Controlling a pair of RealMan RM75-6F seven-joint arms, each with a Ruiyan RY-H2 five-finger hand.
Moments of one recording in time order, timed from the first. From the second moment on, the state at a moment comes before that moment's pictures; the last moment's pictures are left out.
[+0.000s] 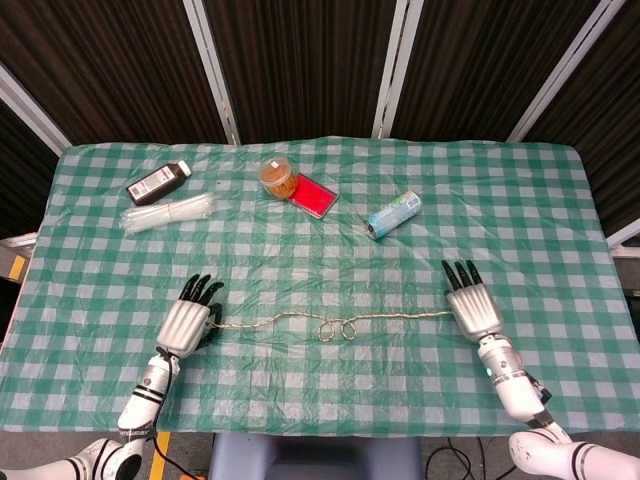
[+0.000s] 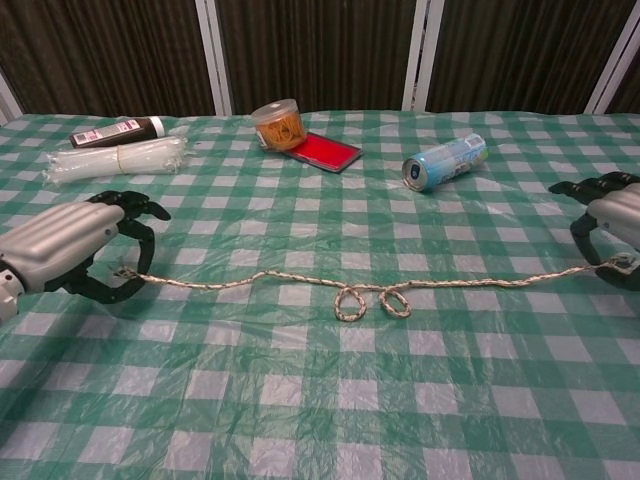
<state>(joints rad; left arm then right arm) -0.47 -1.71 -0.08 -1.20 1.43 1.19 0.22 0.46 -1.48 0.09 -1.32 -1.25 1.06 -0.60</state>
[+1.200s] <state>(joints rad) -0.47 -1.70 -0.11 -1.13 1.35 1.16 0.19 0.35 -1.34 0.10 -1.13 -1.19 1.07 -0.28</state>
